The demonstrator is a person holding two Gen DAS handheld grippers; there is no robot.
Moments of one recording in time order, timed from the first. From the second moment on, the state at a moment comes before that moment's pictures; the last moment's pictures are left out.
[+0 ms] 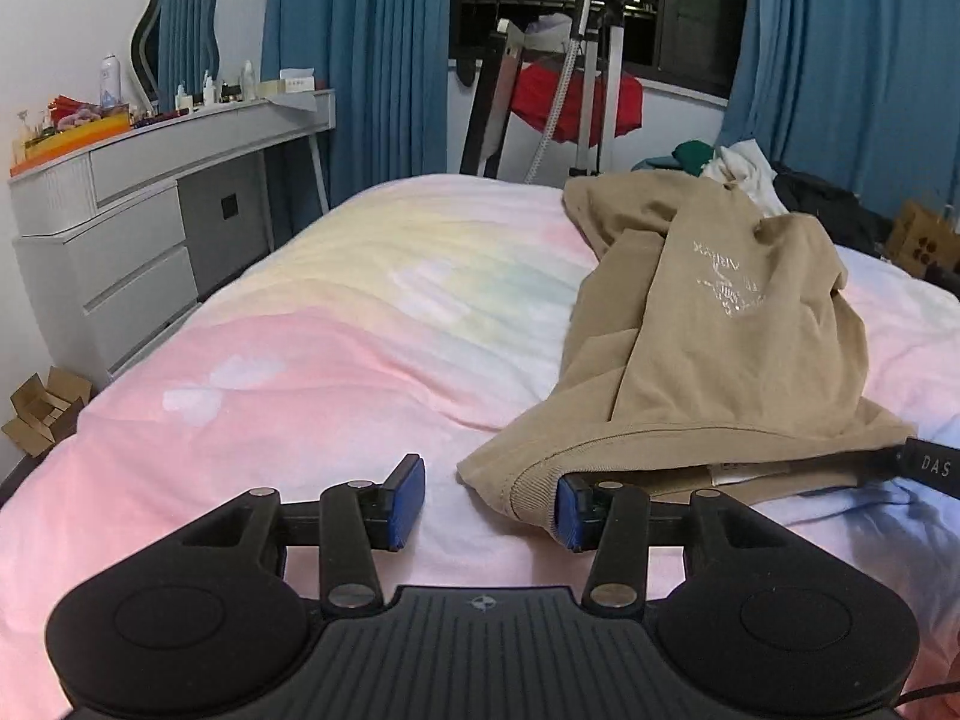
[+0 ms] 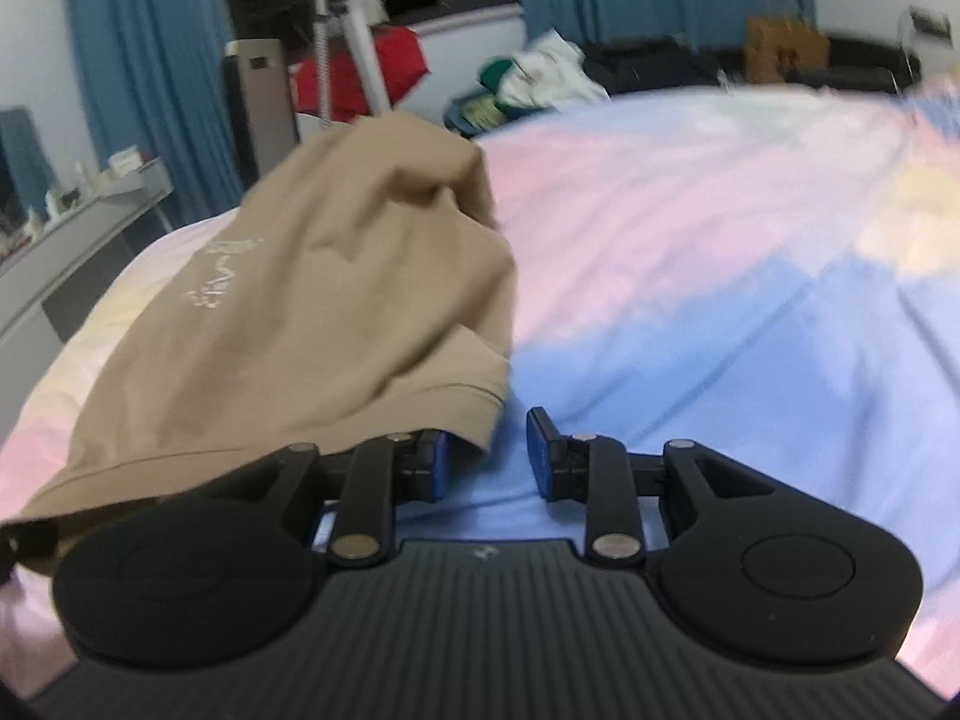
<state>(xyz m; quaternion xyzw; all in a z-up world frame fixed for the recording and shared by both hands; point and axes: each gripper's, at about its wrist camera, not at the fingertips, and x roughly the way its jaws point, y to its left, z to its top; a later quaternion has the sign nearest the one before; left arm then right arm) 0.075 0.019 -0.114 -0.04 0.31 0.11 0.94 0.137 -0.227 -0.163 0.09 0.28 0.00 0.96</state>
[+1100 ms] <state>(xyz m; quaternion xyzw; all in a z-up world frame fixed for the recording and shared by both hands) 0.029 0.027 0.067 -0.12 0.06 0.07 0.99 0.082 -0.252 0.019 0.14 0.06 0.04 0.99</state>
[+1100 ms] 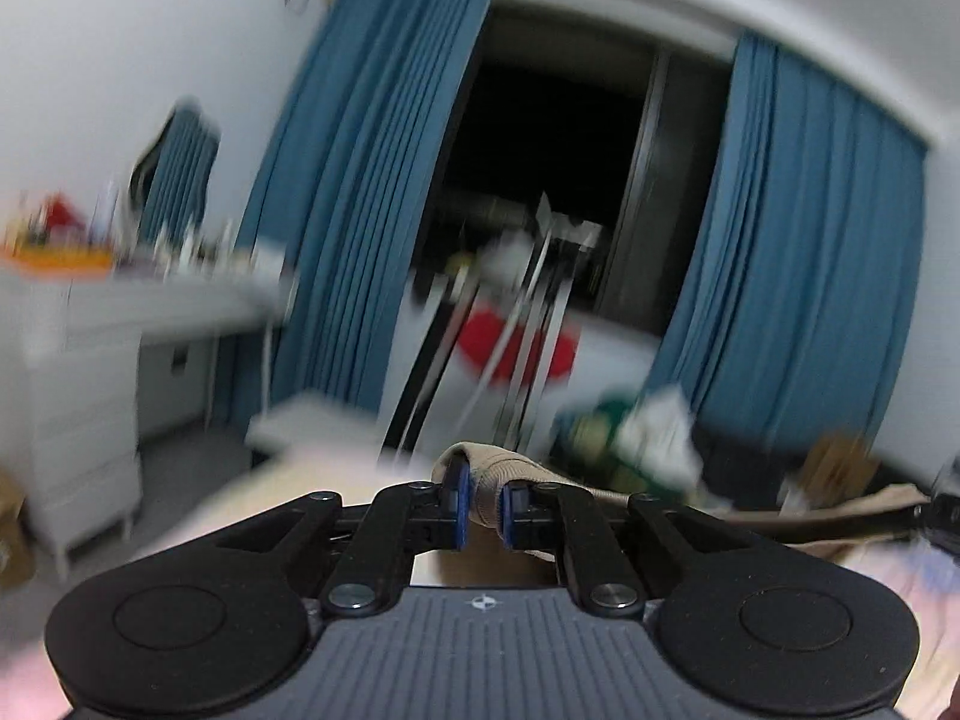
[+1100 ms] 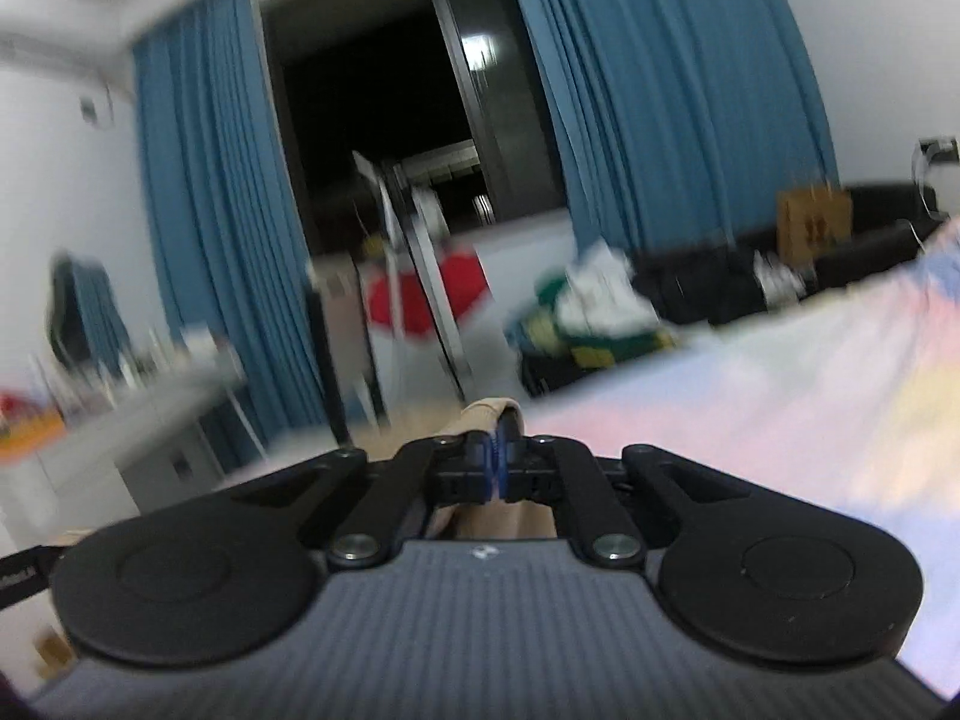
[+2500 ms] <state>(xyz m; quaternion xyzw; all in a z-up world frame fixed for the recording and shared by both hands) 0.377 0.029 0.056 -0.05 0.12 0.03 0.99 0.331 -0.275 0.057 0.12 0.07 0.04 0.99</state>
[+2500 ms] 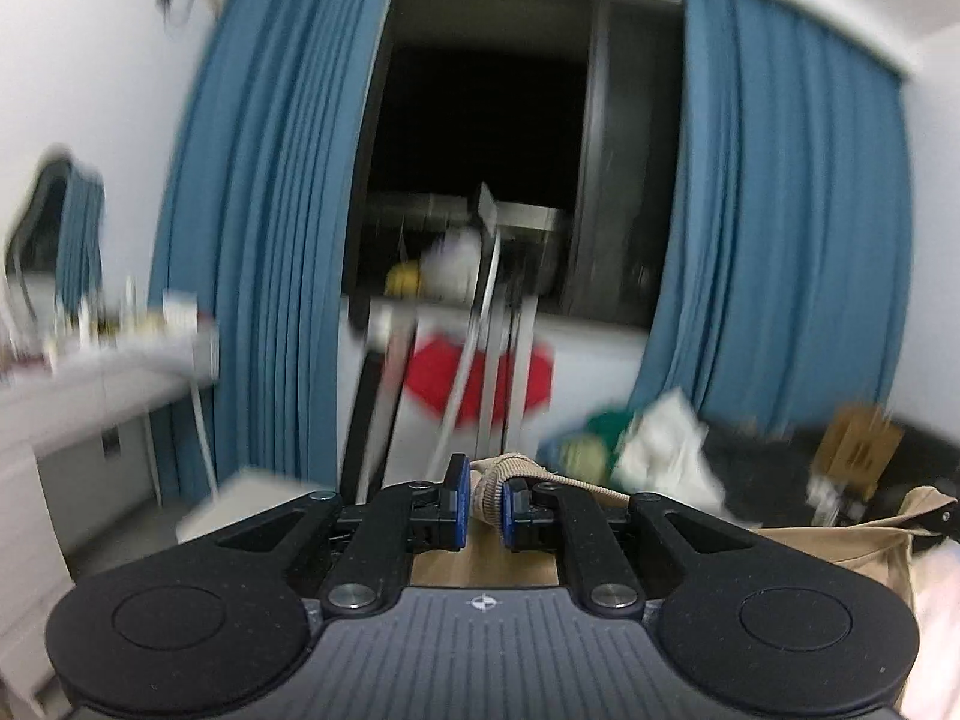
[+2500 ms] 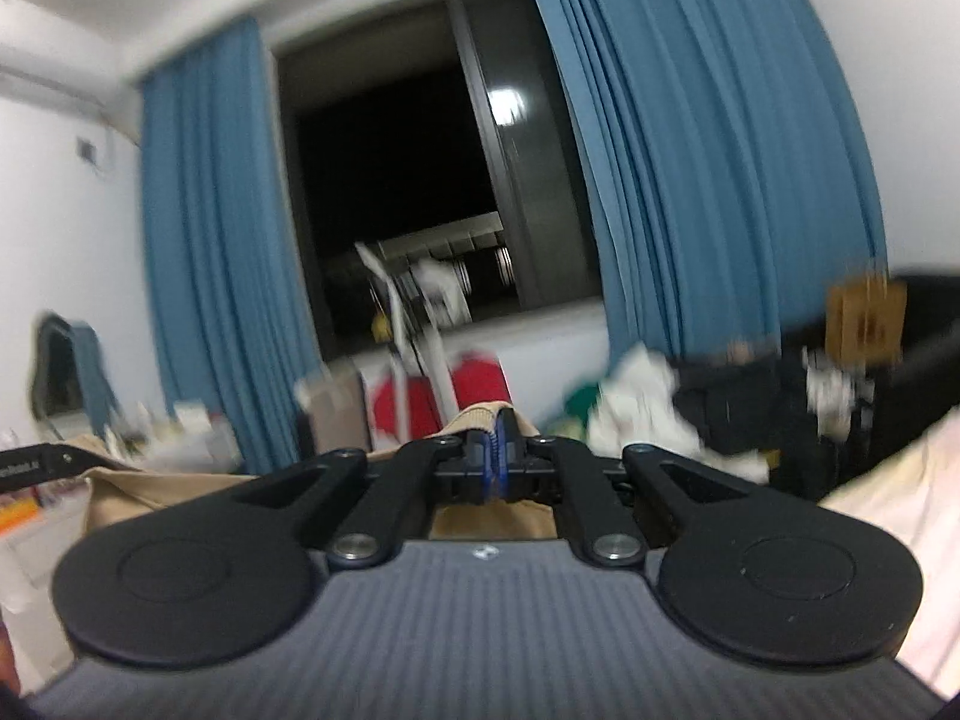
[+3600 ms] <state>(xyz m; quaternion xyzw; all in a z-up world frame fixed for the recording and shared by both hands) 0.337 0.088 -0.050 -0.17 0.27 -0.06 0.95 0.359 -0.271 -0.071 0.15 0.29 0.10 0.94</state>
